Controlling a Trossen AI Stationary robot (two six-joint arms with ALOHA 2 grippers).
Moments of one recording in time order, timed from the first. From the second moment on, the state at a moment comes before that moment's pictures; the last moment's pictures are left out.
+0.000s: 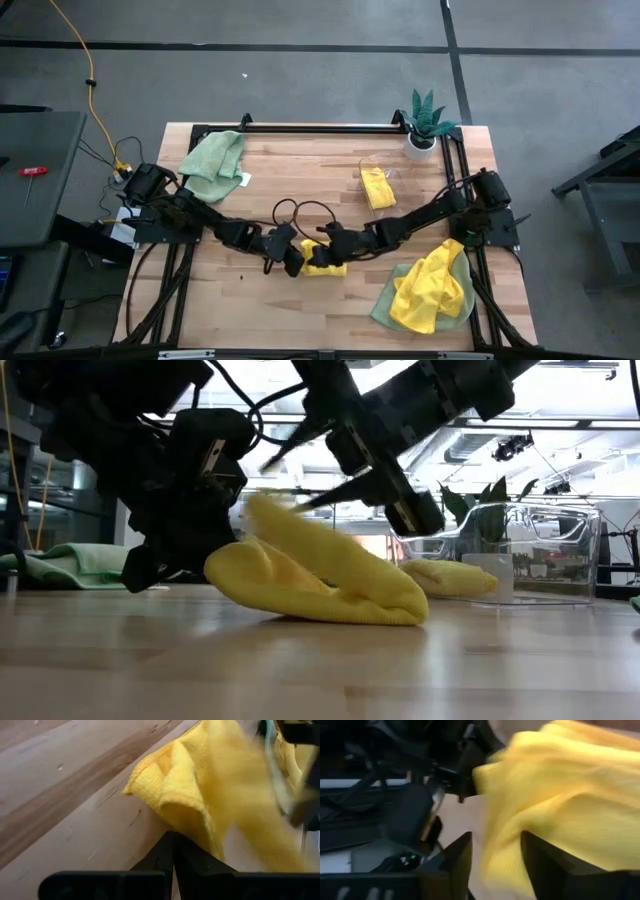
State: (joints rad) left arm -0.22 1.71 0.64 0.31 -0.22 -1.12; right arm 0.27 1.87 1.08 0.22 0.03 1.48
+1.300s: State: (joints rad) left arm -0.19 1.68 0.80 0.28 -0.10 -0.45; right arm 0.36 1.81 1.08 -0.20 0.25 0.86
